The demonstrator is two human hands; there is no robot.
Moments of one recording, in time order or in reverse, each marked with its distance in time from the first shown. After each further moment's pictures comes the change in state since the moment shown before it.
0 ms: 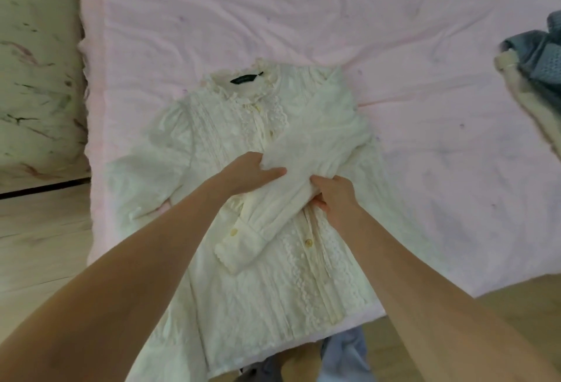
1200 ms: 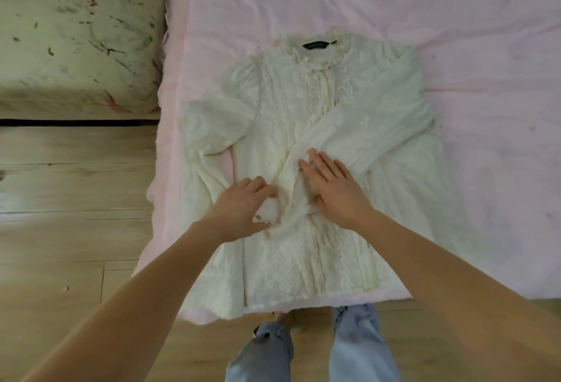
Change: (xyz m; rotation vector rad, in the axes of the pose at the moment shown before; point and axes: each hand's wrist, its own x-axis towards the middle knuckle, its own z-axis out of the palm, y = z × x) left_hand -0.131 -0.140 0.042 0.535 0.221 0.382; right_hand -0.034 0.068 0.023 -1.787 -0.466 -1.060
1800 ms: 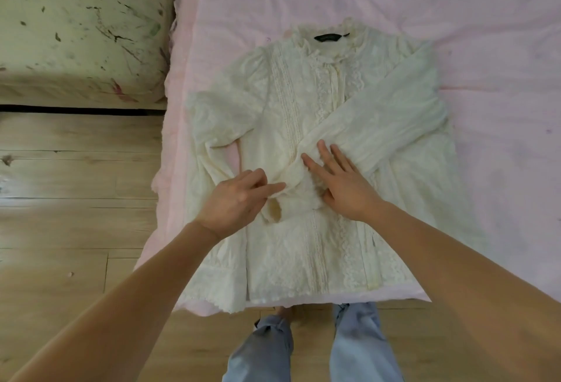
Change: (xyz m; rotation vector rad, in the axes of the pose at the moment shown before) left_hand -0.013 0.000 -0.011 -0.031 0.375 0.132; right_hand 0.010 0.013 0.002 0.045 -0.068 -0.040
